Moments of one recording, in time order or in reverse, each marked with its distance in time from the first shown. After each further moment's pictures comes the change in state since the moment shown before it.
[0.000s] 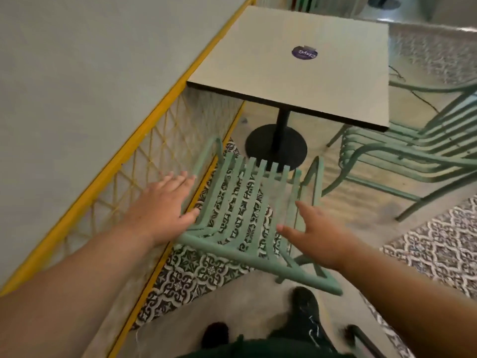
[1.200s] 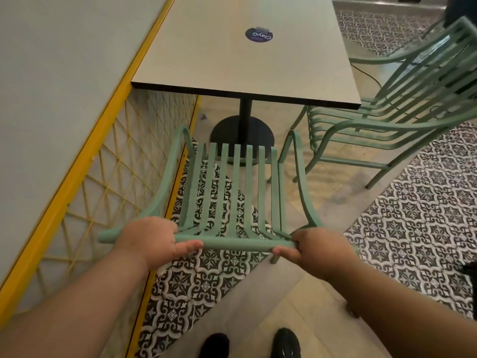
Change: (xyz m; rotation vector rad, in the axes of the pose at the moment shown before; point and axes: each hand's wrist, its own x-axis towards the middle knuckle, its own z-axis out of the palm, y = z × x) left_hand 0.104 -0.058 0.083 0.087 -0.011 0.282; right_hand 0.057 0.014 0.072 -0.310 0.018 0.029
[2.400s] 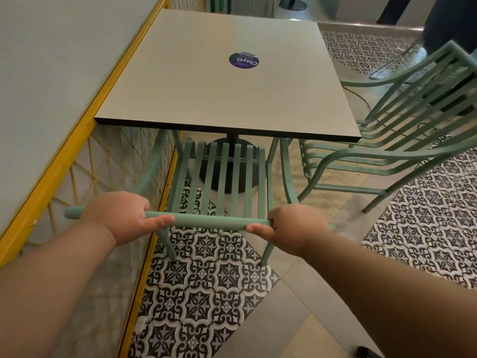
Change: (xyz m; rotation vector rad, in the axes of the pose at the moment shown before) left_hand 0.196 -0.070 -0.041 0.092 0.130 0.076; right_hand 0.178 0.026 -0.066 0.009 0.176 -0.030
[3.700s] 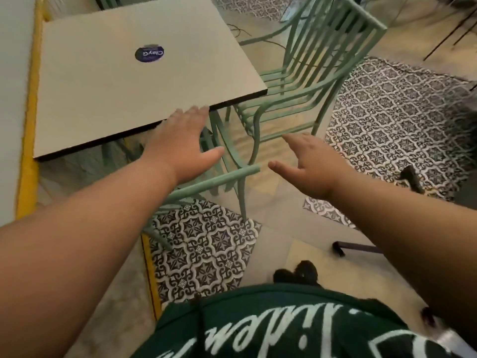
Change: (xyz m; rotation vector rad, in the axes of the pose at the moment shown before) left_hand 0.019 0.210 -0.204 -0.194 0.058 0.349; right_hand -0.196 0.029 -0.128 0.275 0.226 0.403
